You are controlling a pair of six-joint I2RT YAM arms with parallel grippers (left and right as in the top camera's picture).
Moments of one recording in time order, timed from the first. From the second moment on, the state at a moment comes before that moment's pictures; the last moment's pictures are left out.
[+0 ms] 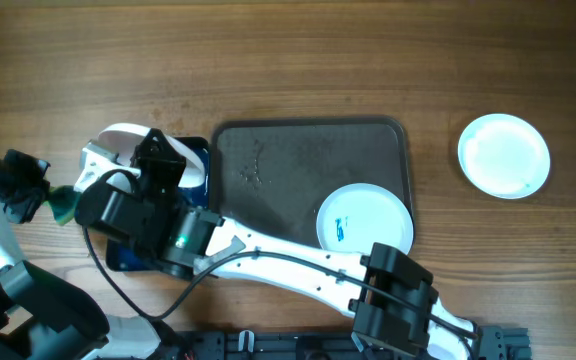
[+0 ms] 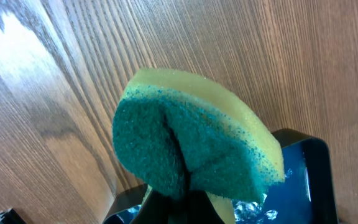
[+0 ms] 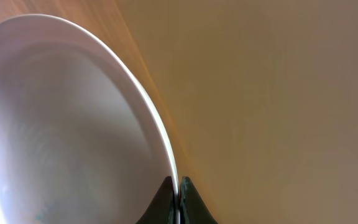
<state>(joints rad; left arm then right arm) 0.66 1.63 1.38 -1.15 0.02 -0.55 1.26 2.15 1.91 -0.31 1.01 -0.61</state>
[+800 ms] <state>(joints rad) 0.66 1.63 1.38 -1.16 0.03 -0.55 1.27 2.15 1.91 -0.11 1.14 -0.82</state>
